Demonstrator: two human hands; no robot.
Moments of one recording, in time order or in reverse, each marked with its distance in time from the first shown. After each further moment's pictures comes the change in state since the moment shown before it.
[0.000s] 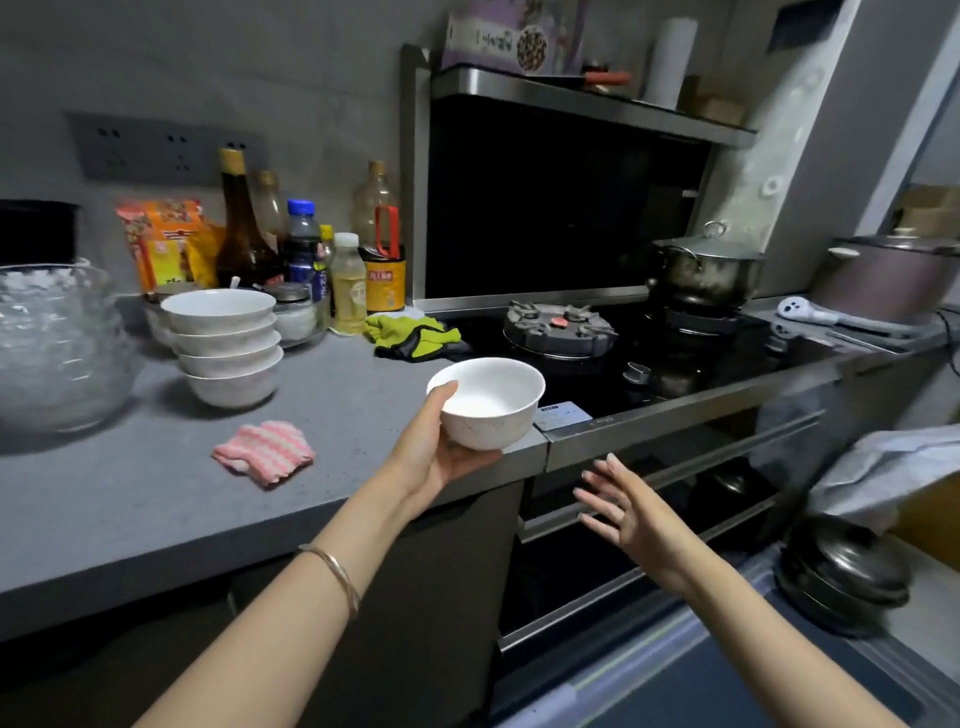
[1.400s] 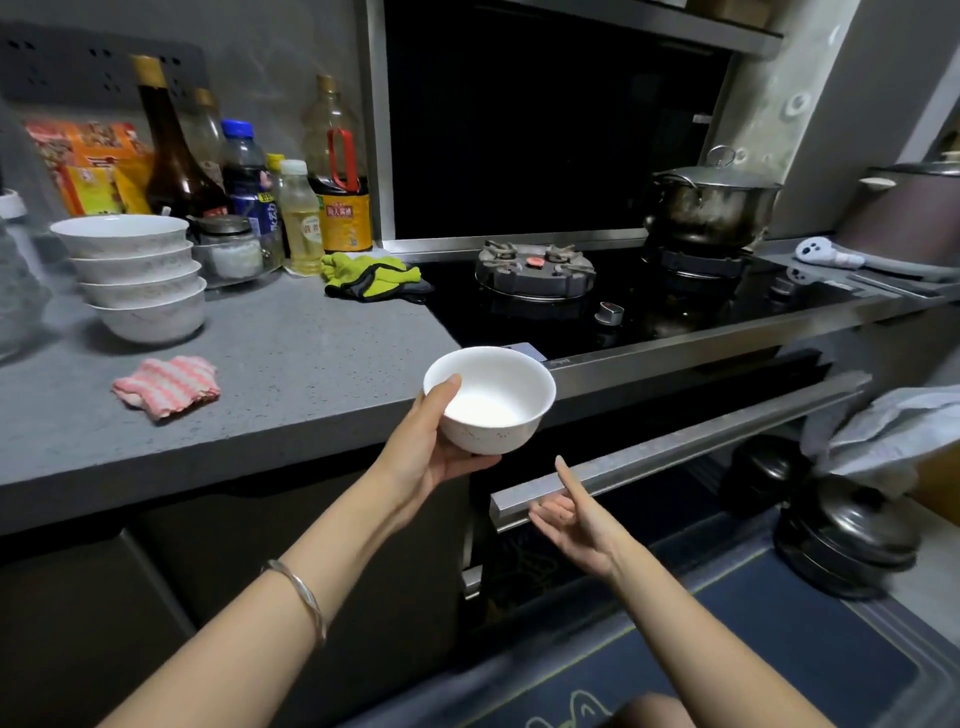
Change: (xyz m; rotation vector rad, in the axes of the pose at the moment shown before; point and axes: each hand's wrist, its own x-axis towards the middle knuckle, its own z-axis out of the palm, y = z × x) left_hand 0.001 -0.092 0.046 0.122 0.015 0.047; right_hand 0.051 0.086 -0.073 0.233 0.028 0.353
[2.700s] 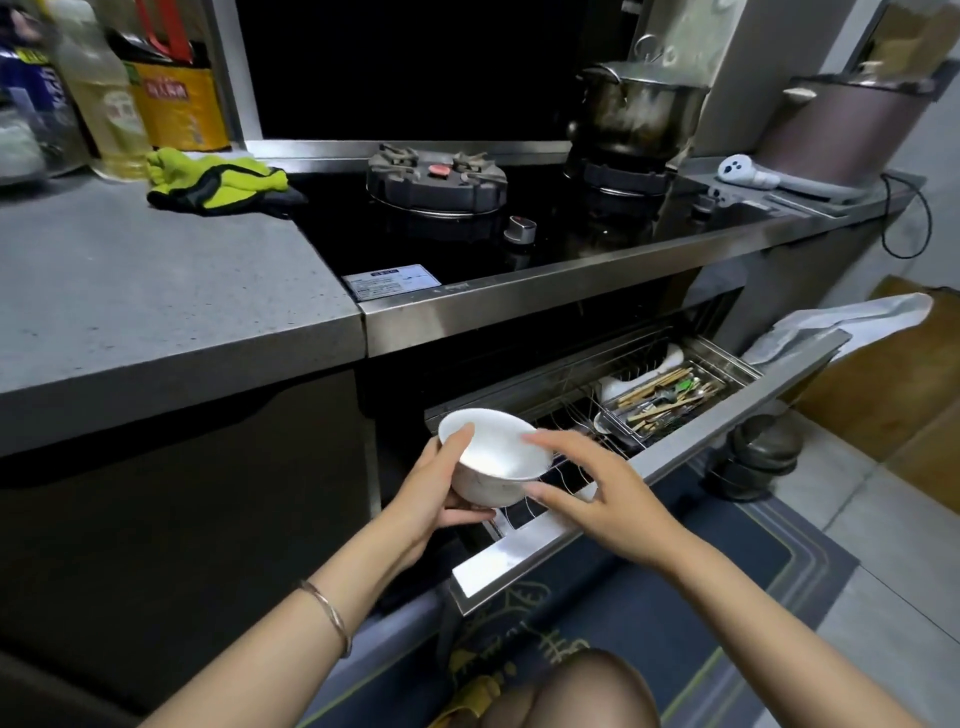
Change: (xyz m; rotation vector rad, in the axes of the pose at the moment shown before) left_hand 0.039 -0.147 0.050 0.176 -0.044 -0.328; right_hand -0.080 -0.039 -0.090 -1.282 -0.053 -0.738
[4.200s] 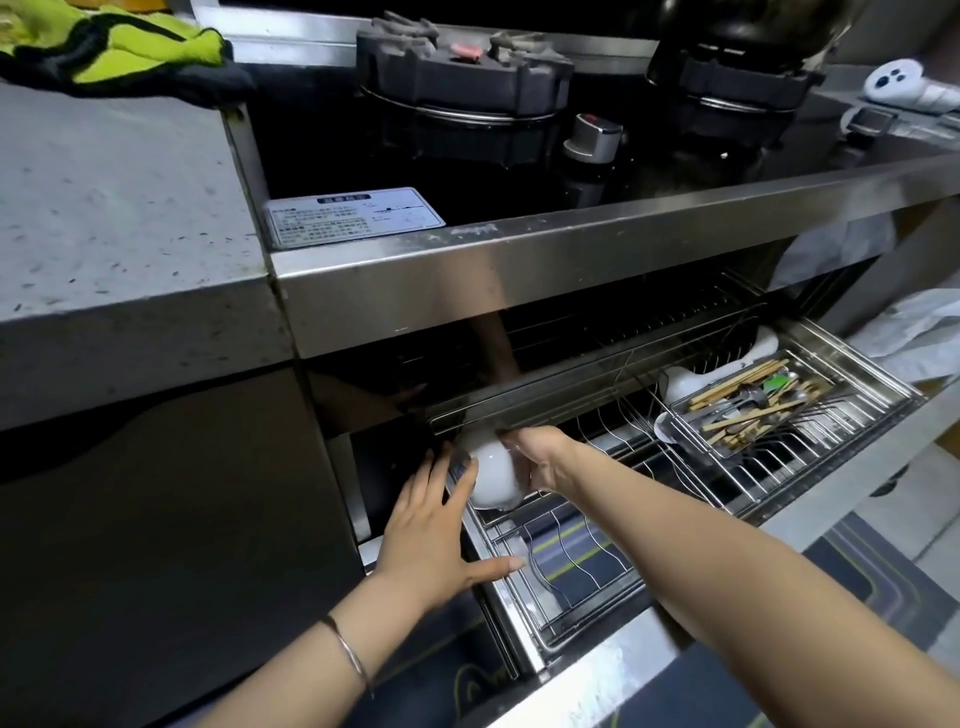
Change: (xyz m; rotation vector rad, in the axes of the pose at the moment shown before) left_hand 0.132 -0.084 -0.036 1.490 0.089 0.203; right_hand 0.198 0.159 0.124 0.693 -0.096 1.030
